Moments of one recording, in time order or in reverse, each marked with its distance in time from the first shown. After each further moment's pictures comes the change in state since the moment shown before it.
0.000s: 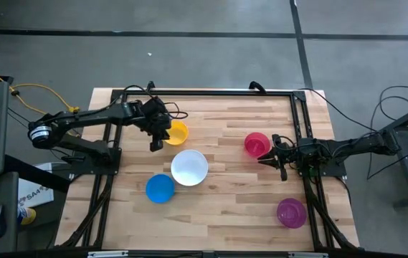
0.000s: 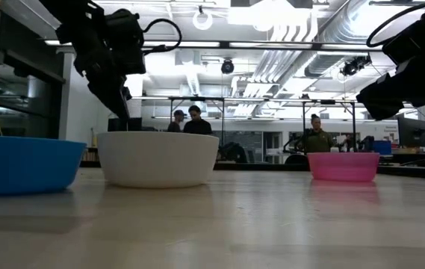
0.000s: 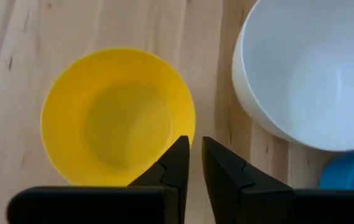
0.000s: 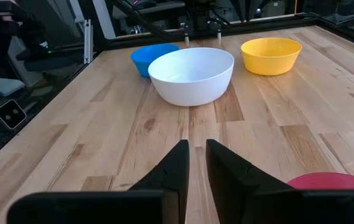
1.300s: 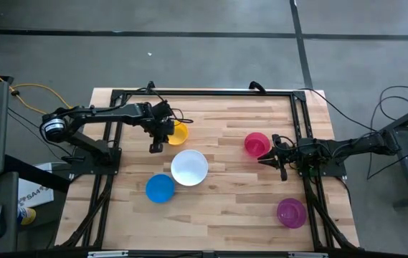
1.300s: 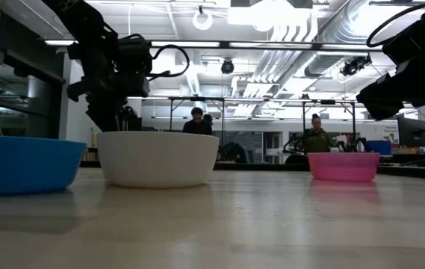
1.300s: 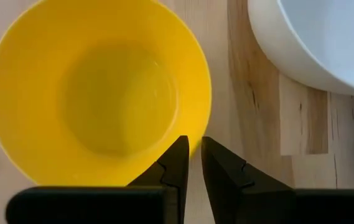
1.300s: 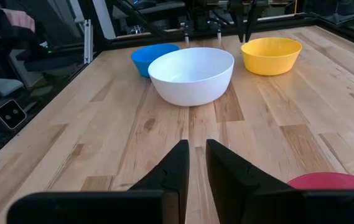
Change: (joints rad) left arm 0.004 0.172 0.000 -0.003 -0.009 0.200; right arm 0.000 0.000 0.000 0.000 0.000 0.000
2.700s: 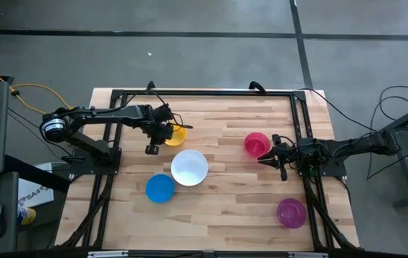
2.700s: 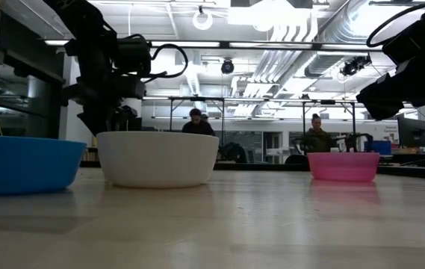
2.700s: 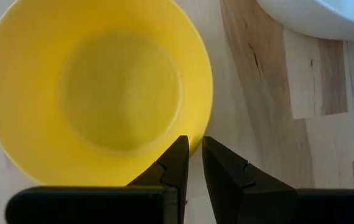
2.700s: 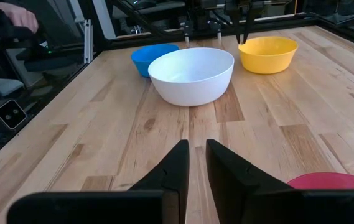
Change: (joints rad) left arm -0.035 0.000 -0.001 -0.057 -0.095 0.131; right arm 0.000 0.000 0.000 0.000 0.000 0.000
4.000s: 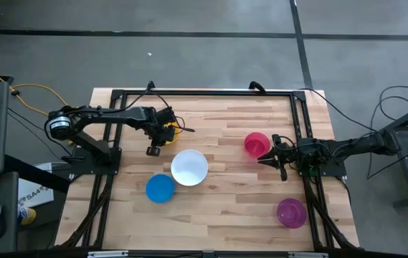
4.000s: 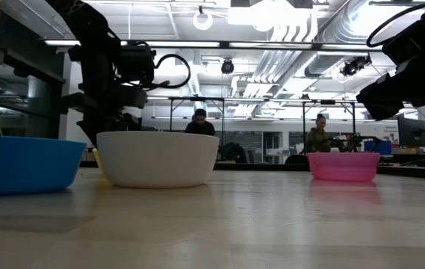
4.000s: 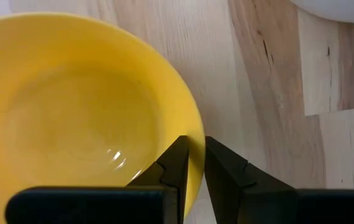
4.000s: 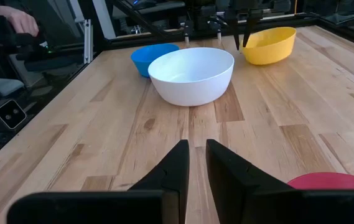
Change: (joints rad) left arm -0.019 0.065 0.000 0.013 -0.021 -0.008; right arm 0.000 0.000 0.000 0.000 0.000 0.000
